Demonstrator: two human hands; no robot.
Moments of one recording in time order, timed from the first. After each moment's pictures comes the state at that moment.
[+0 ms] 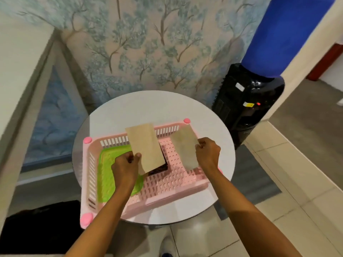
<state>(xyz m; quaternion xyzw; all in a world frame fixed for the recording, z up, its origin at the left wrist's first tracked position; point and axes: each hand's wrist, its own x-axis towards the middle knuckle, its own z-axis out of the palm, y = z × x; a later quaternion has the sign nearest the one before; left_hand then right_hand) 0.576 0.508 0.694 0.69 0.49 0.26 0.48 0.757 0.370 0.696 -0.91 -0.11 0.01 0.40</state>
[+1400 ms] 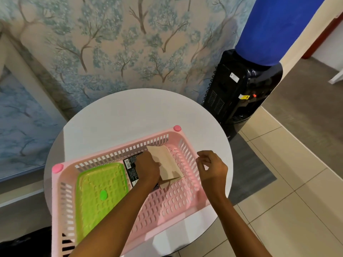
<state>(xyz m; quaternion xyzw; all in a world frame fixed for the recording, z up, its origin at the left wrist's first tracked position) 0.730 0.520 0.654 0.78 0.47 0.03 0.41 0.785 0.346 0.674 -0.86 -0.16 -0.04 0.48</state>
